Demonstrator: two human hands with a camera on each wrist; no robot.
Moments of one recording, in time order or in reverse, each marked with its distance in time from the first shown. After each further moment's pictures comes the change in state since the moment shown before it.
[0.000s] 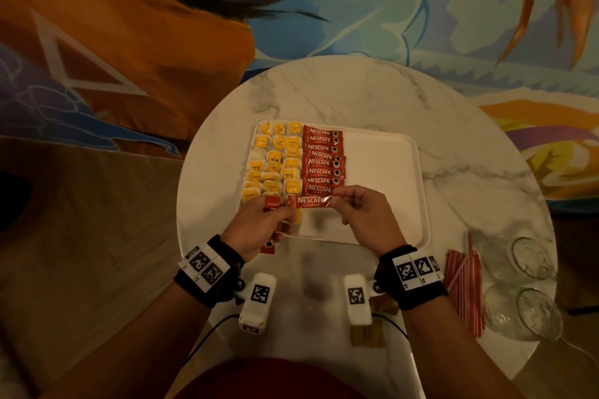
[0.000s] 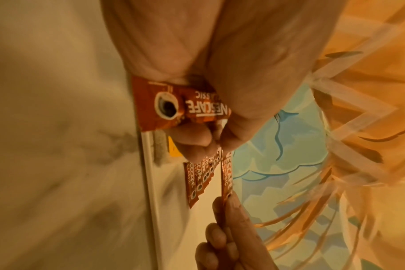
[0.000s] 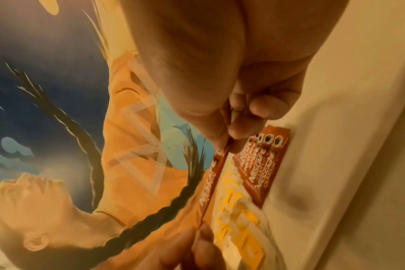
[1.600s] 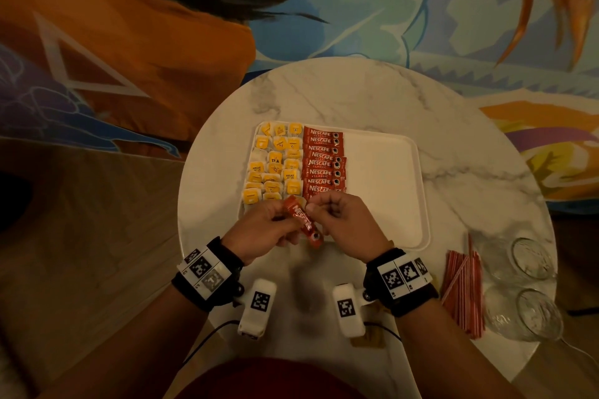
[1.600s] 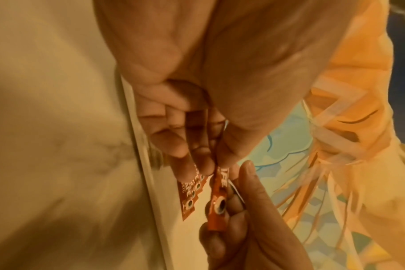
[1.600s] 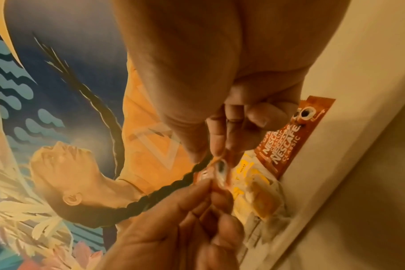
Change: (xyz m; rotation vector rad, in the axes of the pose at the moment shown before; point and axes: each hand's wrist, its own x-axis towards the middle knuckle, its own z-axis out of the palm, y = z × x) left_hand -0.011 0.006 0.002 0.264 -0.157 0.110; right_hand -0.010 -0.008 0.025 -0.044 -0.206 -0.101
